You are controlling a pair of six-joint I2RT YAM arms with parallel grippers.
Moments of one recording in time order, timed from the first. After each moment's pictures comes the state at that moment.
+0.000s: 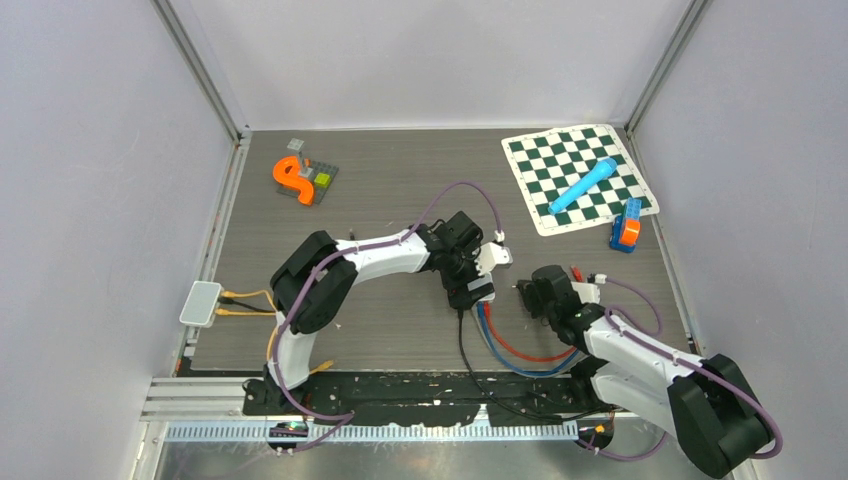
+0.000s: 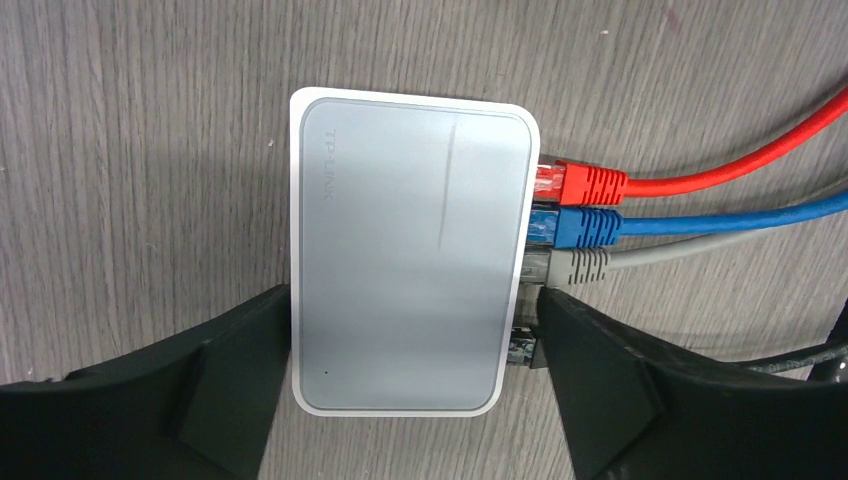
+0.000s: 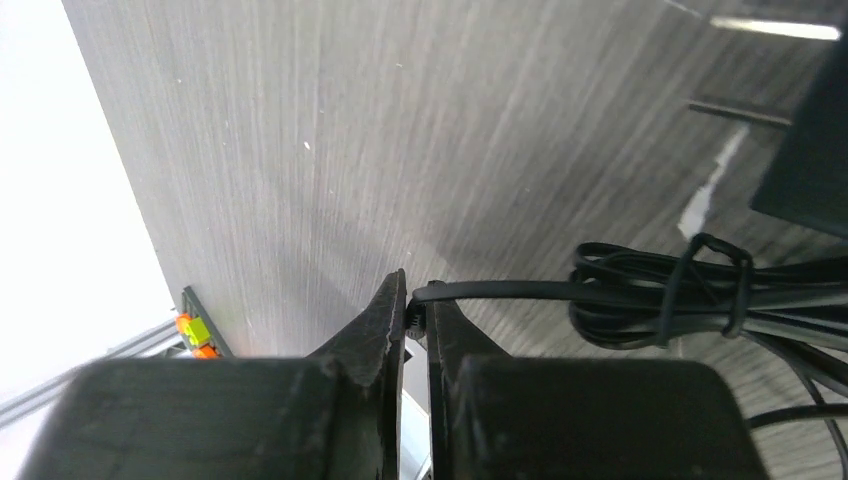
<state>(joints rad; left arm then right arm) -0.91 1.99 1.36 -0.43 0.33 0.38 0.49 0.97 0.23 -0.09 0.35 1.72</state>
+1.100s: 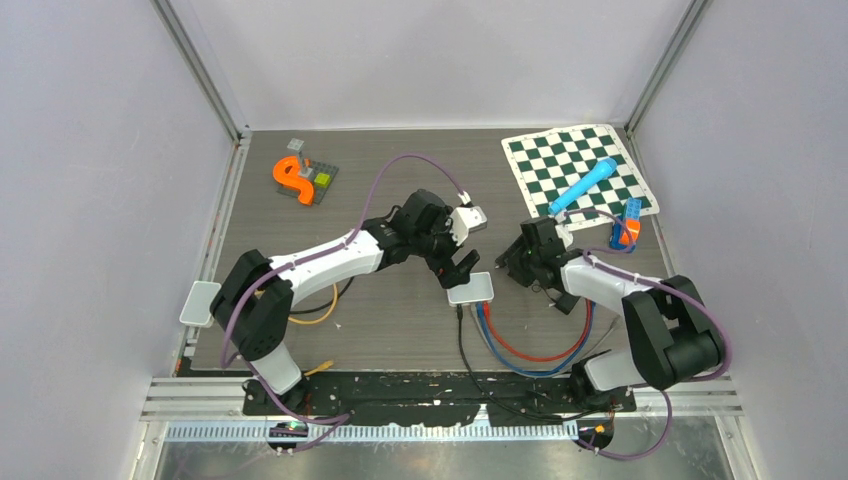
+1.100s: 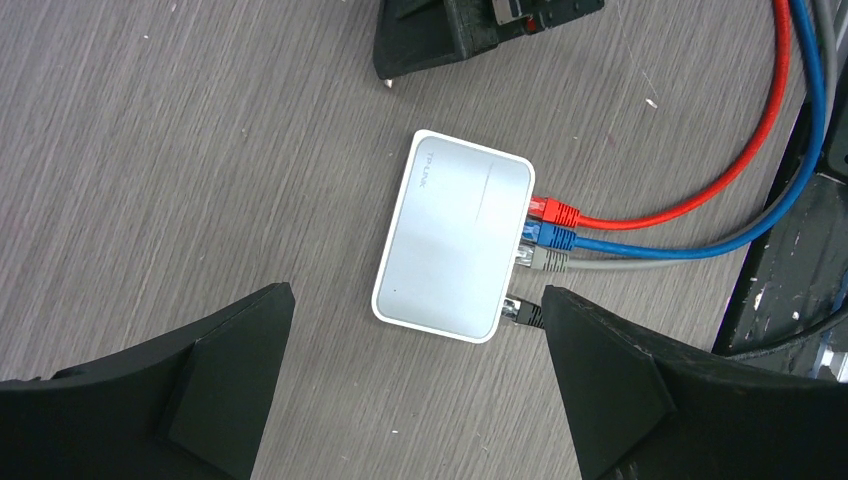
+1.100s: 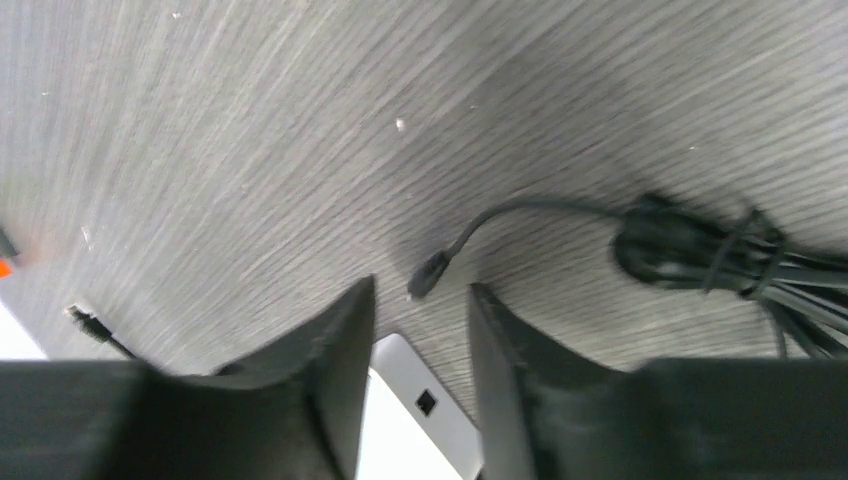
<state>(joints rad) -0.81 1.67 1.18 -0.24 0.36 0.19 0.36 1.42 0.60 -0.11 0.08 1.12</state>
